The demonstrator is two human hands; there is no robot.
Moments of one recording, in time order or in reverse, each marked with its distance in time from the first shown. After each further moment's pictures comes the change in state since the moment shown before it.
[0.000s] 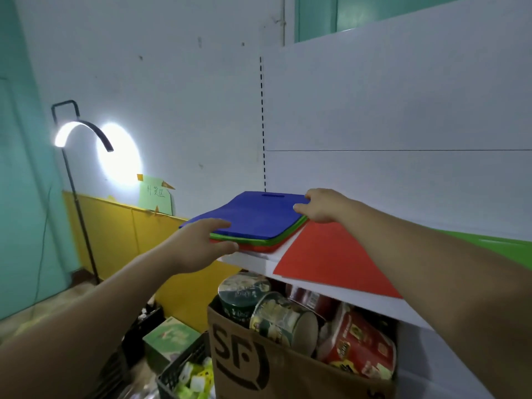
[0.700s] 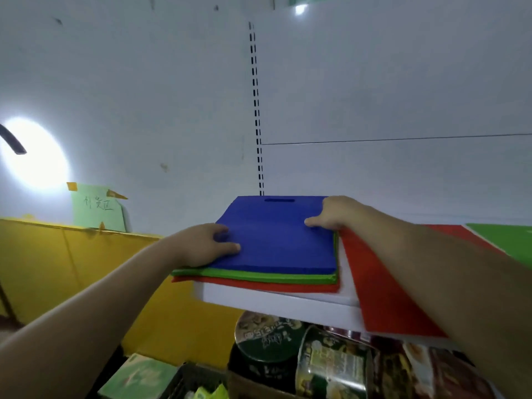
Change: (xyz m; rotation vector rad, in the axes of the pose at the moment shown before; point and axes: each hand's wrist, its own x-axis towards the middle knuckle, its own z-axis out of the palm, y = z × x) left_hand 0.173 -0.110 -0.001 0.122 -0.318 0.039; right_hand 0.116 -0.023 0.051 -0.148 -0.043 0.318
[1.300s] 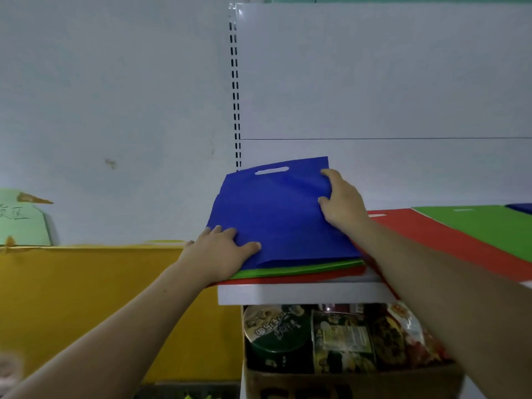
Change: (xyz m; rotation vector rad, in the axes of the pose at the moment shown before) left_hand 0.023 -0.028 0.023 0.095 0.059 0.252; right_hand -0.061 -0.033 0.008 0.455 0.575 0.142
